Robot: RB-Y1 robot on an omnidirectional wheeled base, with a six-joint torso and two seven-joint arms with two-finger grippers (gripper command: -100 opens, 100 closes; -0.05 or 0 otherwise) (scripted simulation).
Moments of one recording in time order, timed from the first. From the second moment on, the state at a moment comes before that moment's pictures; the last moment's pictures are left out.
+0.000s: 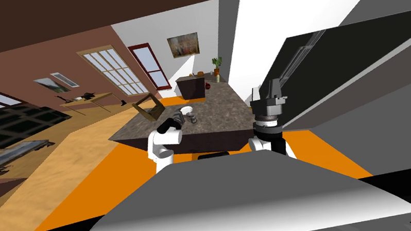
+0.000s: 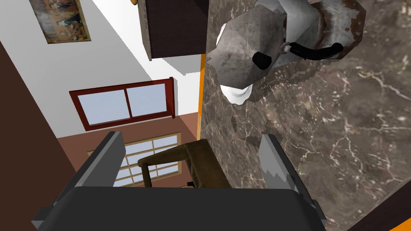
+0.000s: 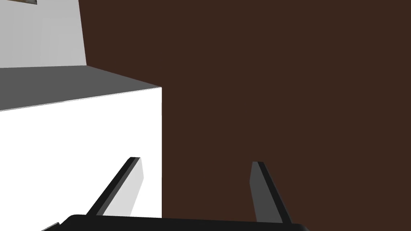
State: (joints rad) left arm 0.01 0.15 -0.13 -2.34 -0.12 1.14 0.24; right arm 0.49 -0.03 0.04 -2.37 0.12 -0.59 -0.11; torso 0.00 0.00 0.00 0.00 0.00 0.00
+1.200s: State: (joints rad) left arm -0.08 0.15 -0.09 -2.25 -0.08 1.33 0.23; right arm 0.49 -0.03 0.04 -2.37 0.12 -0.59 -0.11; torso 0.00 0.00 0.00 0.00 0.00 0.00
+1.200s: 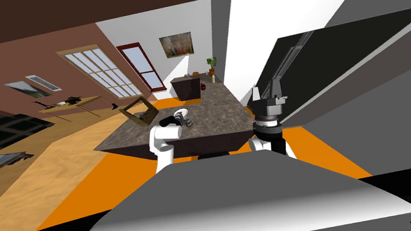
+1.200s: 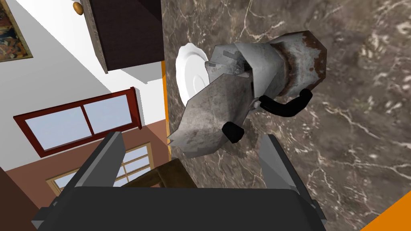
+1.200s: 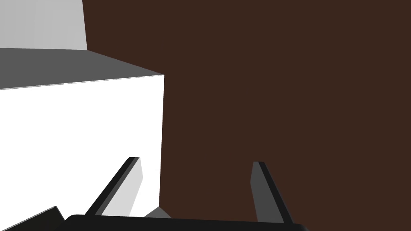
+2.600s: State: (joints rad) left arm -0.18 0.15 -0.03 -2.08 -0.08 1.26 0.22; right arm 0.49 -0.03 0.04 -2.37 0.12 -0.59 -0.11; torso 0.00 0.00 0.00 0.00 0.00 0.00
